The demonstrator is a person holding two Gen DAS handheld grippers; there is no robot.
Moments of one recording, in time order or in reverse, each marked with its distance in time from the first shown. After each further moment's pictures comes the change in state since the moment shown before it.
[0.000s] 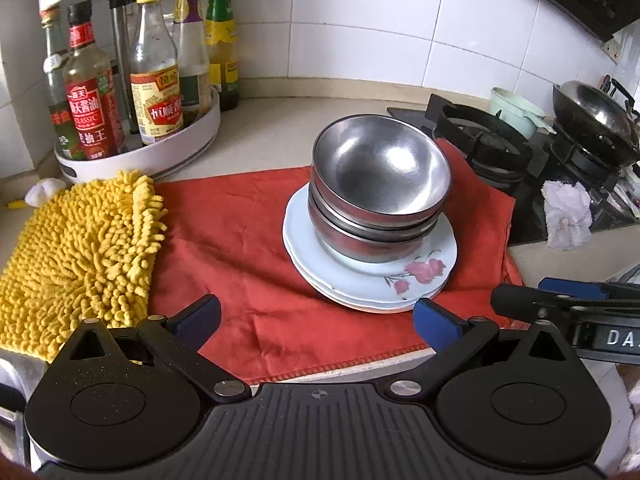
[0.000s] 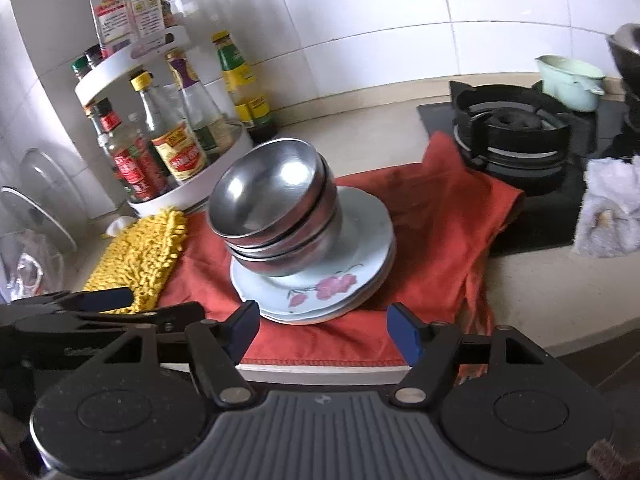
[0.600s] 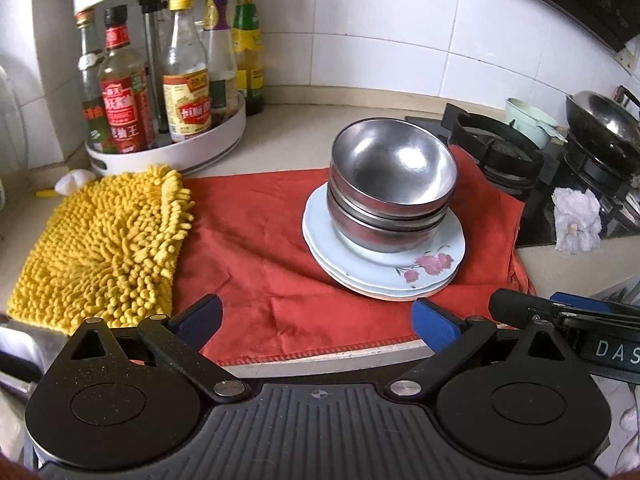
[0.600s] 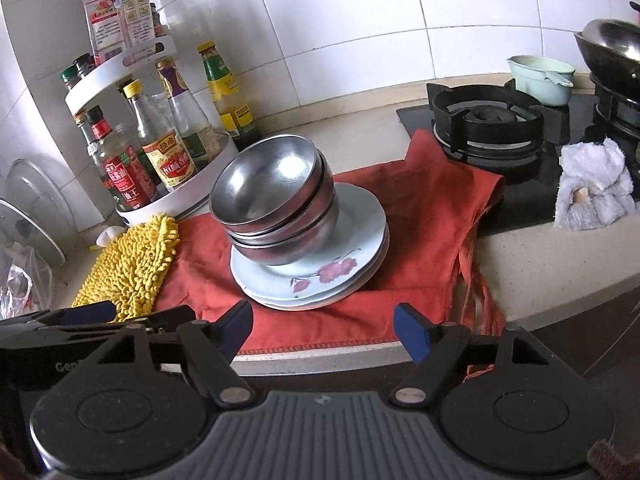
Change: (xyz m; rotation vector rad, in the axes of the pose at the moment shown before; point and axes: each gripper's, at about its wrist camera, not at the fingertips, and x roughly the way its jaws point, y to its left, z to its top) left arm -0.020 -0.001 -0.016 -0.037 -0.030 0.064; right arm -0.014 0.018 -0.020 0.046 -0.046 -0.051
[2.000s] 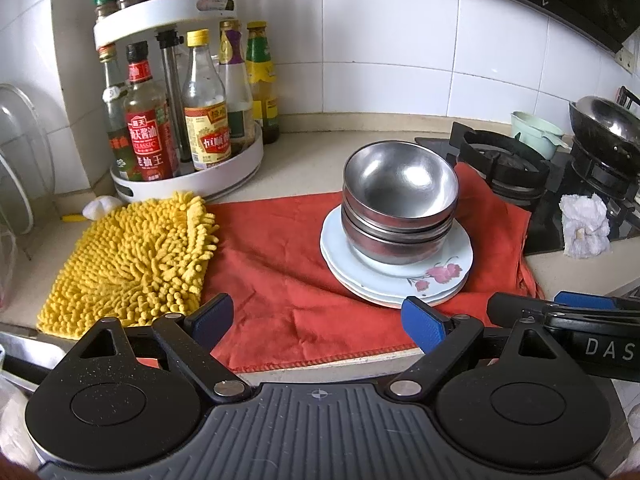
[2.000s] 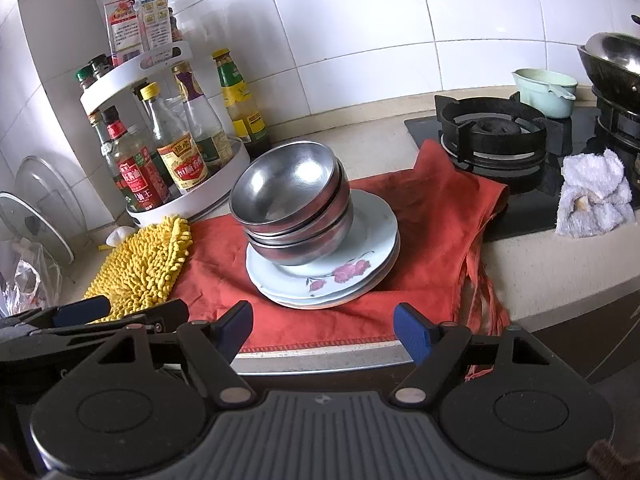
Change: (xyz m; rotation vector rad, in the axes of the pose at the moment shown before) left arm -0.023 -0.005 -0.007 0.041 -0.087 0.065; right arm -0.012 0.009 -0.005 -0.037 -0.022 0.017
